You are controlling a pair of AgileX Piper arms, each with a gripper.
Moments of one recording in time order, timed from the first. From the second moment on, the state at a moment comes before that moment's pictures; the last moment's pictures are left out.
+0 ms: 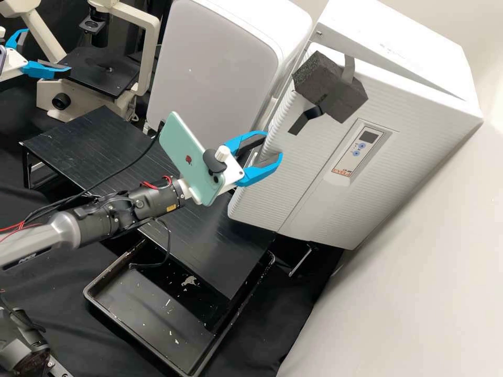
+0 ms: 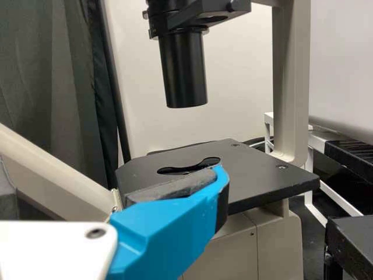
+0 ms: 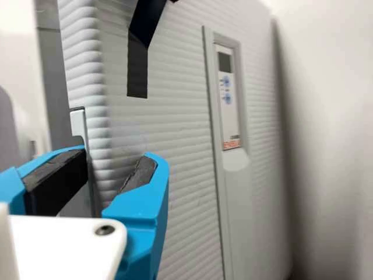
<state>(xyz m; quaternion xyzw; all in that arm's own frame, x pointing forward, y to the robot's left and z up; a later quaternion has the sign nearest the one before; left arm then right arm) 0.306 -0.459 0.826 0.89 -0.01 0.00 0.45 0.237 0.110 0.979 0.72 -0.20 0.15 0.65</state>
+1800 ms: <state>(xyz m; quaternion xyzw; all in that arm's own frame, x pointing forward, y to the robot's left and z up) 0.306 -0.459 0.826 0.89 -0.01 0.00 0.45 0.261 0.050 0.933 0.67 -0.28 0.08 0.68</state>
